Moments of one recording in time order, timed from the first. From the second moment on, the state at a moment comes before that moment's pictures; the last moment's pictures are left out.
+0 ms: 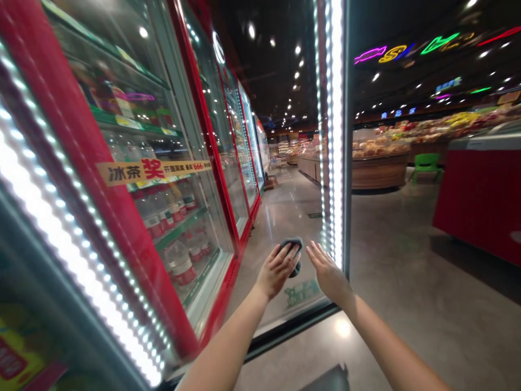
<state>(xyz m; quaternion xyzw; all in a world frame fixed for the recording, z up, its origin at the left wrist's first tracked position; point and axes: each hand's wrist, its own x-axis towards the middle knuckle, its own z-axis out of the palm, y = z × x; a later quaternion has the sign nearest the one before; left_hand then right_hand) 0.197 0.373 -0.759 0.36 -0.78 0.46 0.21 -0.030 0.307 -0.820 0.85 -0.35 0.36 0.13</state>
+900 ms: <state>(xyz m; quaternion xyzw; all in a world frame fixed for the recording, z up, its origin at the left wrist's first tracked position) 0.103 0.266 -0.754 0.29 -0.84 0.41 0.20 -0.084 0.270 -0.845 0.78 -0.47 0.42 0.09</state>
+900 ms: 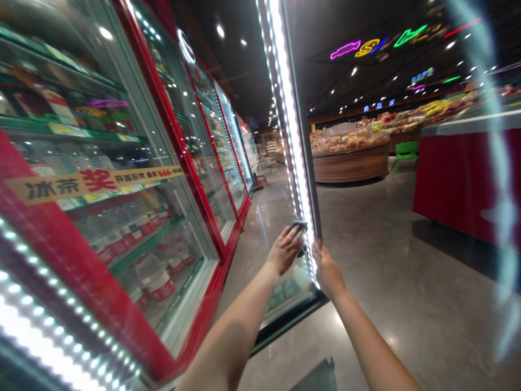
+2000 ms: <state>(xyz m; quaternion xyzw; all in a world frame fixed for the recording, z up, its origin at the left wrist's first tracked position) 0.164 0.330 -0.848 0.26 -0.88 0.38 0.06 -0.055 0.323 -0.861 0.72 -0.48 0.50 0.05</state>
